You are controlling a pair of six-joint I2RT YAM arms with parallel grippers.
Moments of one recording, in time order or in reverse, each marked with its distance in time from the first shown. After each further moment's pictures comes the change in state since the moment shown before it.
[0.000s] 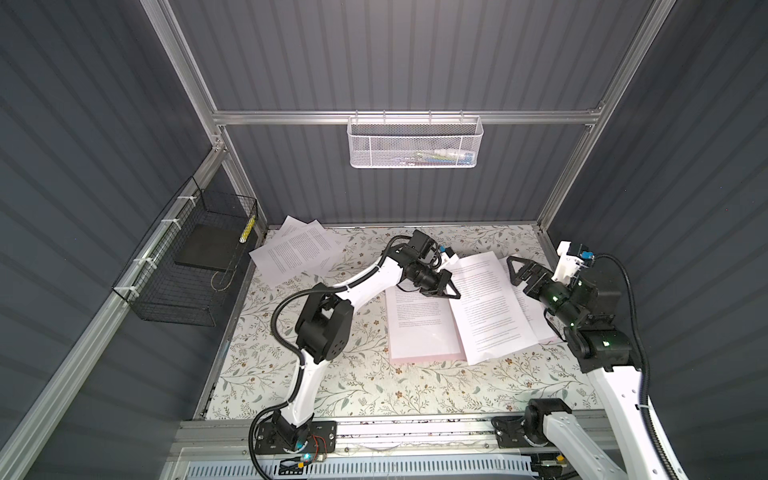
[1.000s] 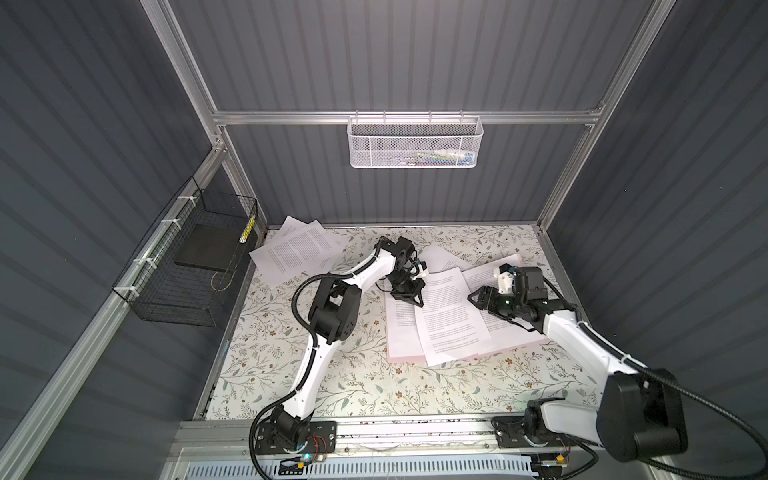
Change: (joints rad) left arm 0.113 0.182 0.193 -0.390 -0.235 0.253; right arm 0.111 0.530 -0.095 0.011 -0.148 -0.111
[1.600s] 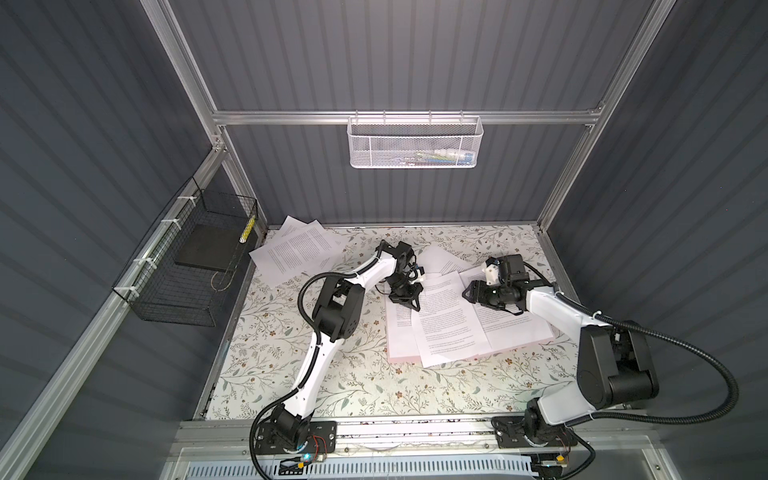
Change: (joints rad) left arm 0.000 0.062 0.023 -0.026 -0.032 0.008; right arm 0.024 0.245 0.151 -0.028 0.076 -0.110
